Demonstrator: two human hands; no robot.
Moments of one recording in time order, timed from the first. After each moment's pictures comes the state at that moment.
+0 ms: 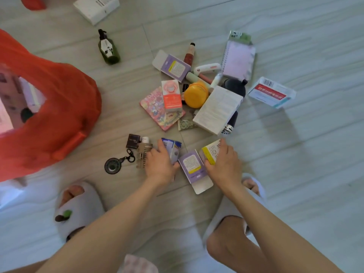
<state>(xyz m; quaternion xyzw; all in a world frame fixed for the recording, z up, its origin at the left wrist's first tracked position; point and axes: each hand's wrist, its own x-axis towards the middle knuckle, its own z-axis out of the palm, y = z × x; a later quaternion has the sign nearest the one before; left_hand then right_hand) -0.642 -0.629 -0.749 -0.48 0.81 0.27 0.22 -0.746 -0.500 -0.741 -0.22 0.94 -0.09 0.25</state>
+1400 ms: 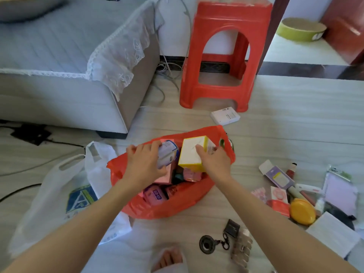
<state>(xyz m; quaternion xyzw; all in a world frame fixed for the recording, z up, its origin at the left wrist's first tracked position) -0.418 -0.925 -0.583 -0.49 0.87 0.04 -0.07 -0.592 -0.861 -0.582 -0.28 0.83 -0.39 0.30</state>
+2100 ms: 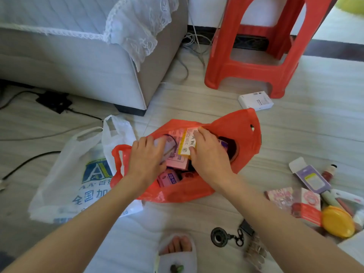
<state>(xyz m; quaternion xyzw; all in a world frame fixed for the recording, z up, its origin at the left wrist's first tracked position) -0.383 -0.926 -0.641 -0.51 0.86 -0.06 -0.01 -0.545 -0.883 -0.617 -0.67 0.72 -0.19 0.10</state>
